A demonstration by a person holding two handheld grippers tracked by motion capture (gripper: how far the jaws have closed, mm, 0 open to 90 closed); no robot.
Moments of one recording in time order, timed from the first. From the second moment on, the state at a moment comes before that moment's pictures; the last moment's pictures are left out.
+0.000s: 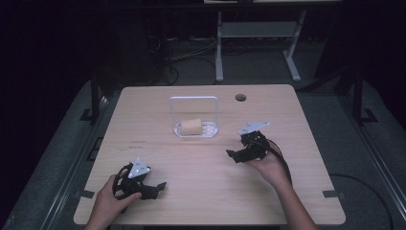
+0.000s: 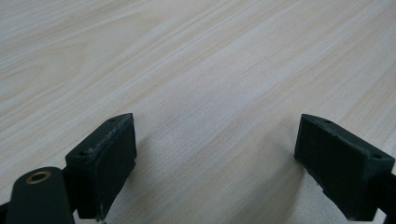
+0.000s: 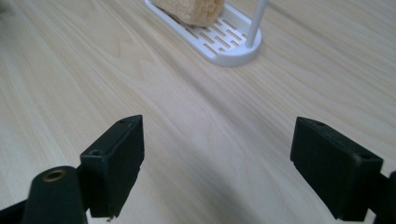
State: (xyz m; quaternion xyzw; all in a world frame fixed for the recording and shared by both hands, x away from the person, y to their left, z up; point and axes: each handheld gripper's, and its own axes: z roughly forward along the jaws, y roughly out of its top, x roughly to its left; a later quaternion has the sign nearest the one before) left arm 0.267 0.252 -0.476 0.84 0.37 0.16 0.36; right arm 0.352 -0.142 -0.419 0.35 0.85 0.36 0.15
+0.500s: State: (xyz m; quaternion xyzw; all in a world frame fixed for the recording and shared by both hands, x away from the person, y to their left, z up) left arm 0.267 0.252 -0.476 0.84 0.37 0.16 0.36; right arm 0.321 -0.182 -0.433 0.38 0.84 0.36 0.15
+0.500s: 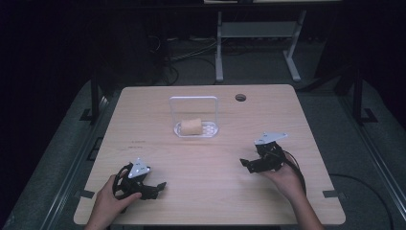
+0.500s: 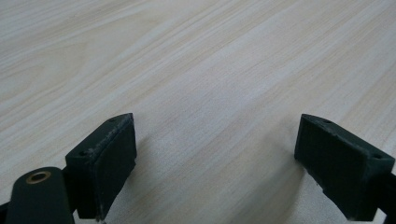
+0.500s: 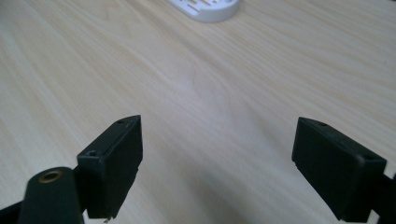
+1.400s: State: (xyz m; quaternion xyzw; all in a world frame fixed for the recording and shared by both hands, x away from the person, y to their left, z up) left arm 0.267 0.252 -0.476 0.84 0.37 0.16 0.36; right arm 0.258 -0.238 -0.478 0.44 0.82 0.34 0.16
